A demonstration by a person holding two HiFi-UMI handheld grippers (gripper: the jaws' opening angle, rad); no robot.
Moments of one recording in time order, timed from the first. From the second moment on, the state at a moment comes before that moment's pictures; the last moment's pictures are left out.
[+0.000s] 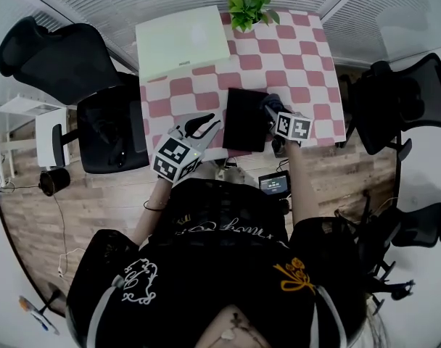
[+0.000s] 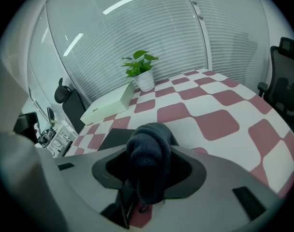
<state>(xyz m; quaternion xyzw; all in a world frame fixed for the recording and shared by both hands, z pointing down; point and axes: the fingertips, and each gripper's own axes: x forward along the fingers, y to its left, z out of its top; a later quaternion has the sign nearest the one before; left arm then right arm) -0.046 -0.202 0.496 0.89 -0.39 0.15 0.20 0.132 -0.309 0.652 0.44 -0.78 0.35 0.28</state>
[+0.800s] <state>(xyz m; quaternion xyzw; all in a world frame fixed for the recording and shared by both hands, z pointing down) -0.037 -0.209 0.487 0.89 -0.38 0.14 0.19 -0.013 -0.251 0.644 0.31 -0.84 0.31 0.32</state>
